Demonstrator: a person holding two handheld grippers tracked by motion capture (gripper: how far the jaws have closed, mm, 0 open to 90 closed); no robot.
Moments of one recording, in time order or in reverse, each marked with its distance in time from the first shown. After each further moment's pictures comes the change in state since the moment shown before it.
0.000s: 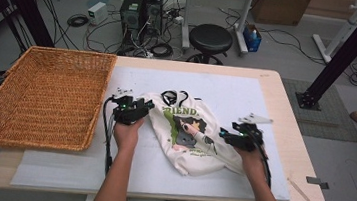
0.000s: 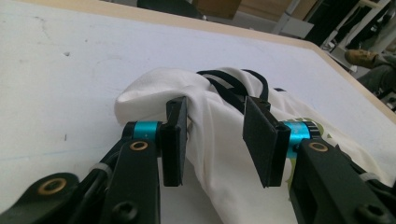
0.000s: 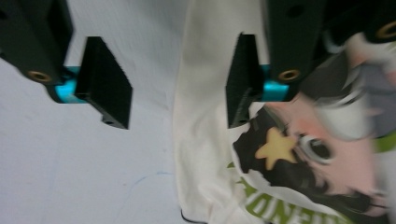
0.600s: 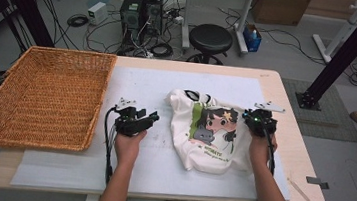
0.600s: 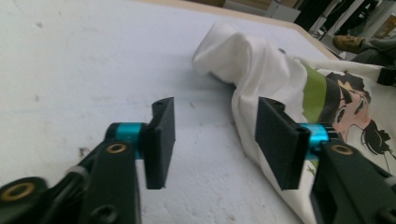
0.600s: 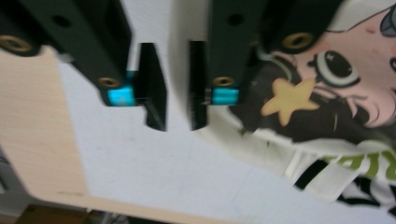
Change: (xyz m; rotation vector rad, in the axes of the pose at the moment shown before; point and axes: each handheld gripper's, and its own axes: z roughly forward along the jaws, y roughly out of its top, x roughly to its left) left arm -0.020 -0.024 -0.007 0.067 -0.050 0.017; right arm -0.056 0.004 -0.022 -0.138 -0.306 0.141
